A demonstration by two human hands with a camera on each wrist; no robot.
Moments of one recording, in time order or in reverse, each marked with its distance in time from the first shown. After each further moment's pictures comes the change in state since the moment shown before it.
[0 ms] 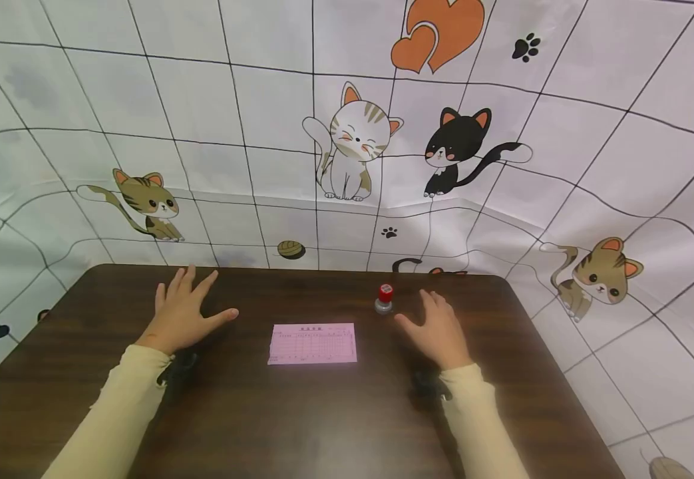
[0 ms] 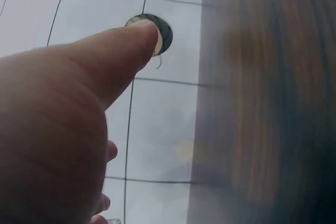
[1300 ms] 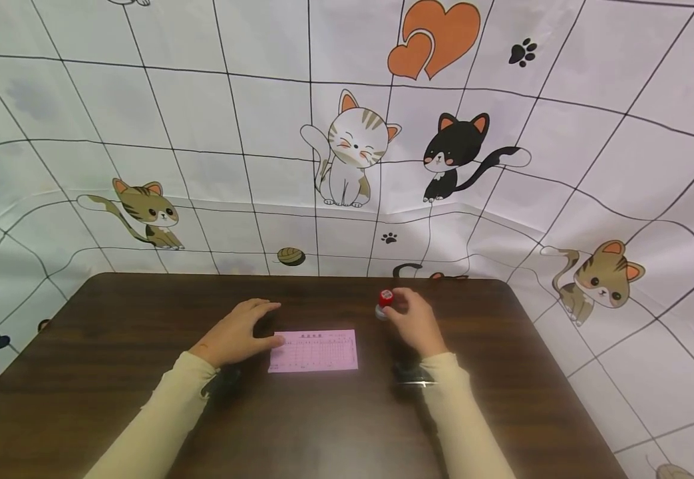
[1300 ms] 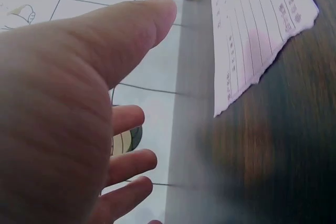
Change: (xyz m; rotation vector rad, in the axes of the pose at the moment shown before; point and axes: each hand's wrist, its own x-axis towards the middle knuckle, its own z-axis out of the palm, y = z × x) left_hand 0.009 0.068 0.040 -0.132 -0.228 0.137; right_hand 0.039 -0.016 0.028 0.311 0.020 0.018
